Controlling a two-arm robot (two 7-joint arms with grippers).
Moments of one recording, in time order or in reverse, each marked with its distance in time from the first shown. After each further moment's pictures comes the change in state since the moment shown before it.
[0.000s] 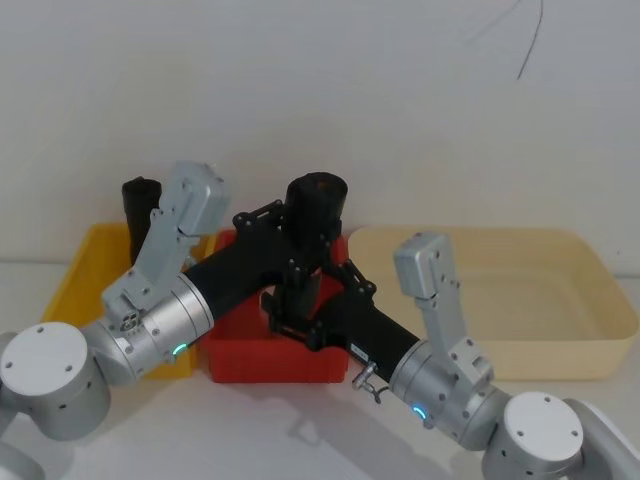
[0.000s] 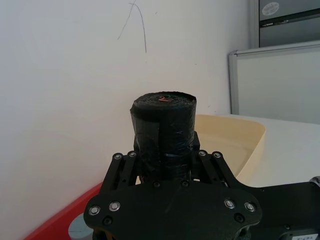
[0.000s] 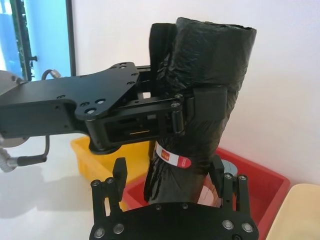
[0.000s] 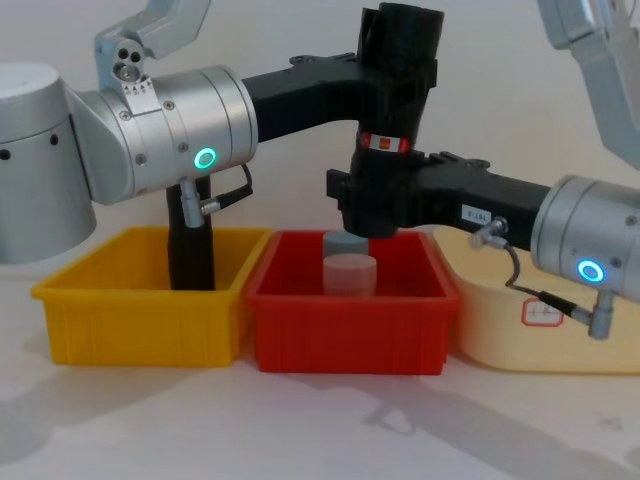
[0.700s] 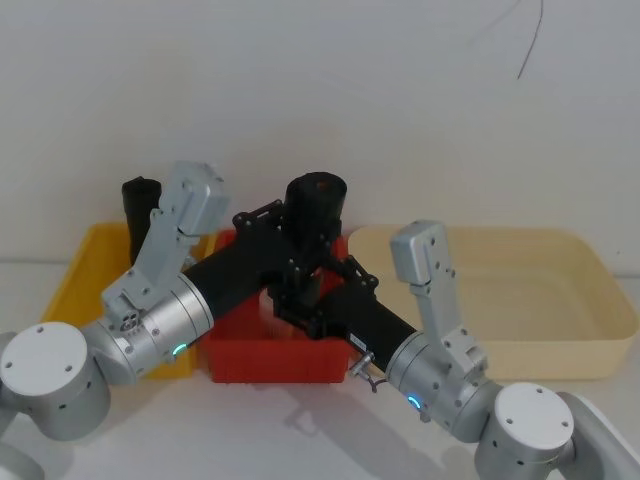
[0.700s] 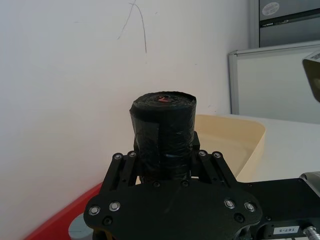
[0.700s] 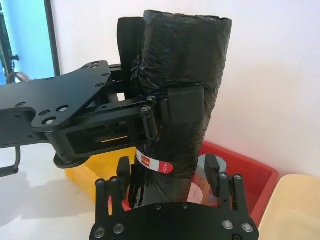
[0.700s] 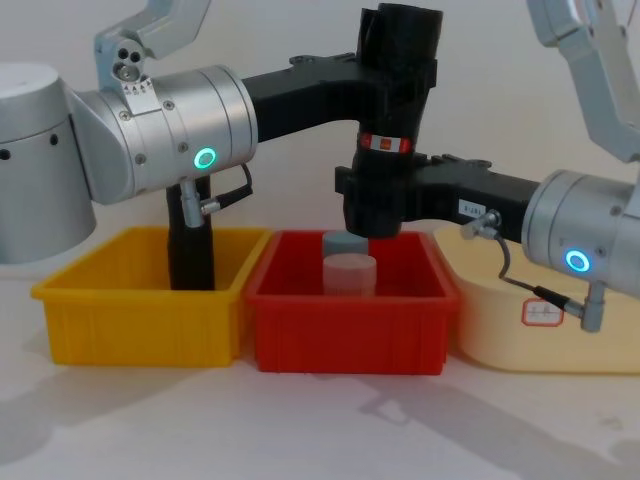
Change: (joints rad) left arm 0.000 0.000 0.000 0.000 0.000 0.000 0.000; right arm 0.013 -0.032 0.017 0.014 -0.016 0.049 -0.046
